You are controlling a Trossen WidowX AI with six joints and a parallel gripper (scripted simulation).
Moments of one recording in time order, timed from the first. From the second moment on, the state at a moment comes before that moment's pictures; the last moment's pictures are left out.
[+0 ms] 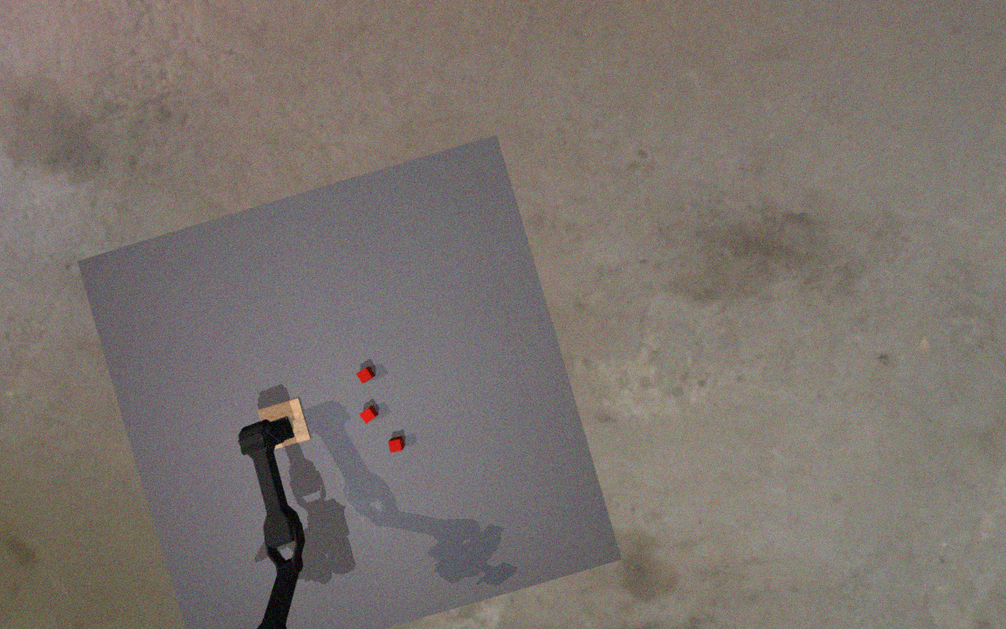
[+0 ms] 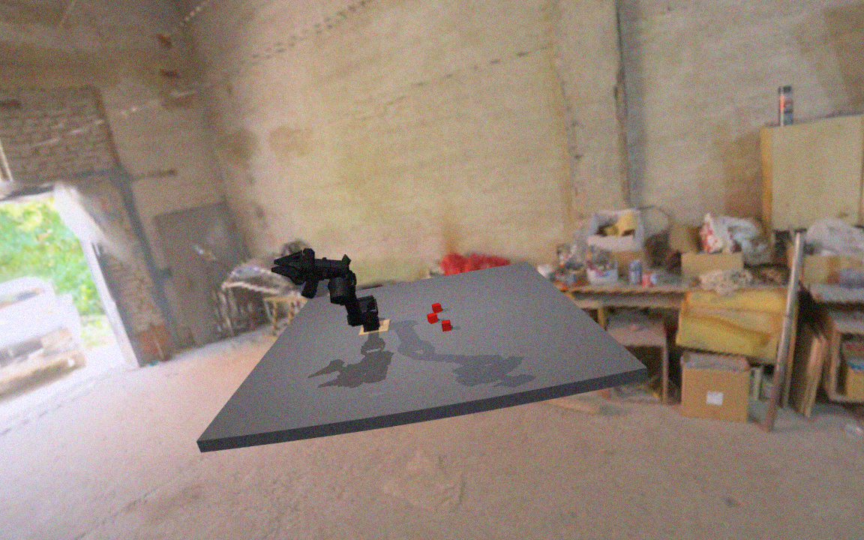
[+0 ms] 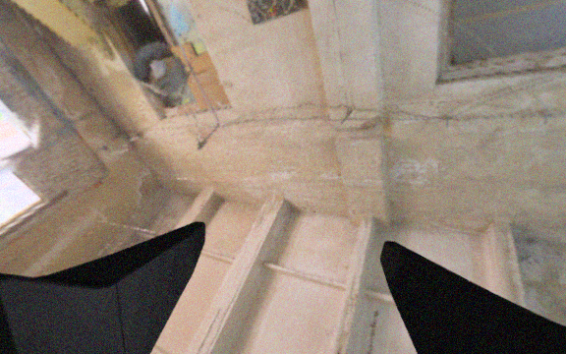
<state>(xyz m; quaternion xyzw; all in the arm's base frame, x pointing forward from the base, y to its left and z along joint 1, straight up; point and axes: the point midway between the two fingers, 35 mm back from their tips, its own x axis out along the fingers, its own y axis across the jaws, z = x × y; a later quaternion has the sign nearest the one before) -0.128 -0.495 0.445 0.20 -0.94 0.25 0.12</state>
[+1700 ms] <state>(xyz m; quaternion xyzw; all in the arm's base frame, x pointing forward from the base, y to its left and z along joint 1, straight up) -0.096 0.038 0.687 -0.22 -0.66 0.40 0.59</state>
